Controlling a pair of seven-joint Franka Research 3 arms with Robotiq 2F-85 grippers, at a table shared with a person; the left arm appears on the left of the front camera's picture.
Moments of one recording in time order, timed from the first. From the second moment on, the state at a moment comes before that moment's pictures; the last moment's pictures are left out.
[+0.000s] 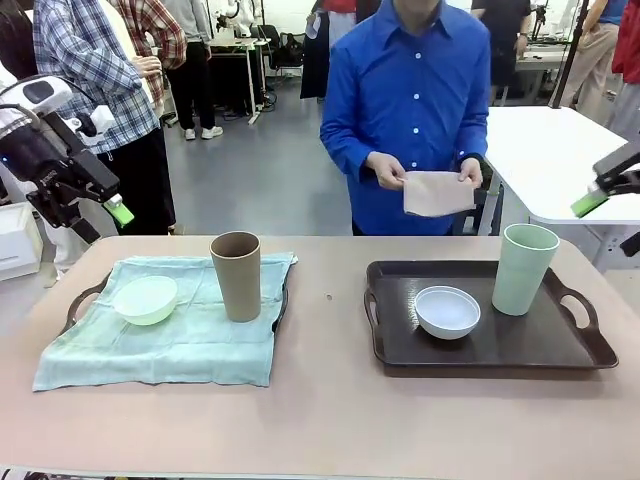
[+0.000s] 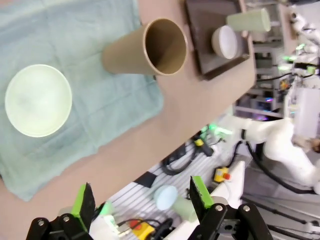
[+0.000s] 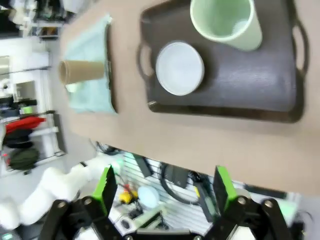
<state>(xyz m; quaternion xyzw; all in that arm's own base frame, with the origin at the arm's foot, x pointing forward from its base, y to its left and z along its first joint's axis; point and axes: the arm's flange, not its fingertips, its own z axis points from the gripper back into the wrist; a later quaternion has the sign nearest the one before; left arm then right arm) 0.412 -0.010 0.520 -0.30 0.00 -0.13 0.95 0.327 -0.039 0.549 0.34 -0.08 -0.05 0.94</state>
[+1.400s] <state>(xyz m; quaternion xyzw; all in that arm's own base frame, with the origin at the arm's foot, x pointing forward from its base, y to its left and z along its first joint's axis) 0.402 0.163 0.471 -0.55 0.00 0.05 0.83 0.181 -0.212 0.472 0.58 -0.16 -0.11 0.79</state>
